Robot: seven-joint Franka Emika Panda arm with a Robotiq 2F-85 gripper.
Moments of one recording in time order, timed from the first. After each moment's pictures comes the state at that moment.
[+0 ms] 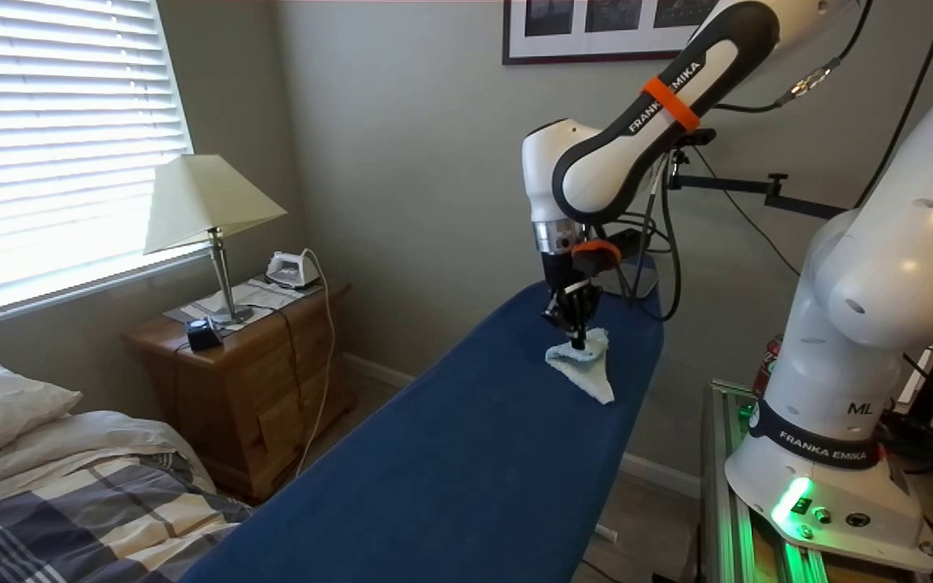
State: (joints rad) arm -0.12 -0.30 -0.02 -2.74 -0.07 2.22 0.36
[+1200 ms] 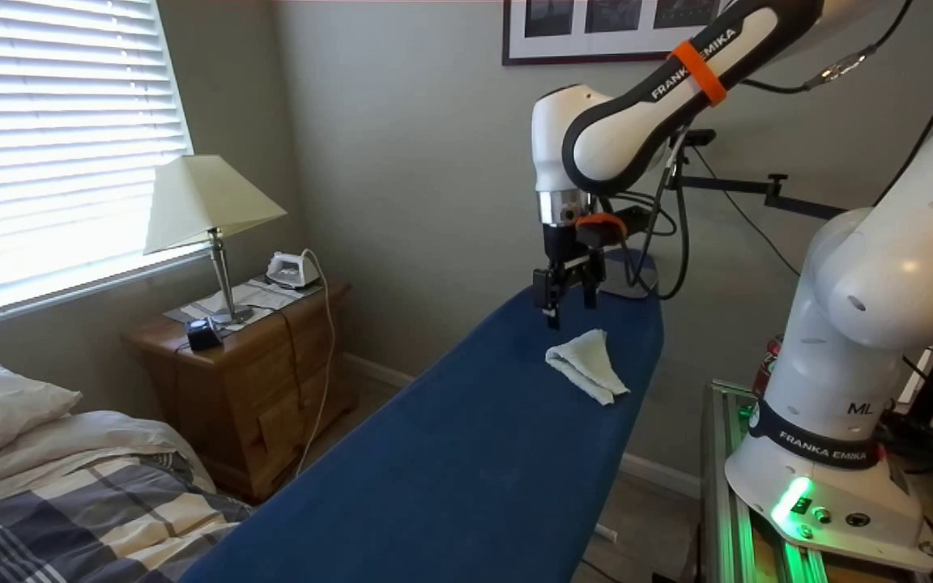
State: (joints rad) arm -0.12 -0.42 -0.01 -2.74 -0.05 2.17 0.34
